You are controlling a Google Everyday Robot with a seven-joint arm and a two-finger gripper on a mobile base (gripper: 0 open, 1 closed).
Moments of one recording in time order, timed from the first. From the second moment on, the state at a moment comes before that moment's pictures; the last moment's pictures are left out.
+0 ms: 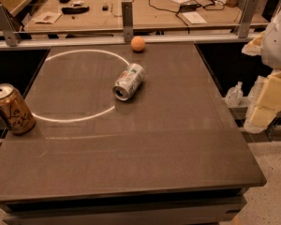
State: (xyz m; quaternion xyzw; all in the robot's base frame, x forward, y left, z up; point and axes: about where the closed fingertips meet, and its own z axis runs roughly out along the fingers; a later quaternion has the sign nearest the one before) arm 0.438 -0.217 0.976 -0.60 0.78 -0.03 0.16
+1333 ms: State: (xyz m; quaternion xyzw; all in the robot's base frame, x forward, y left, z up) arm 0.459 -0.184 0.986 -0.73 0.65 -0.01 0.19
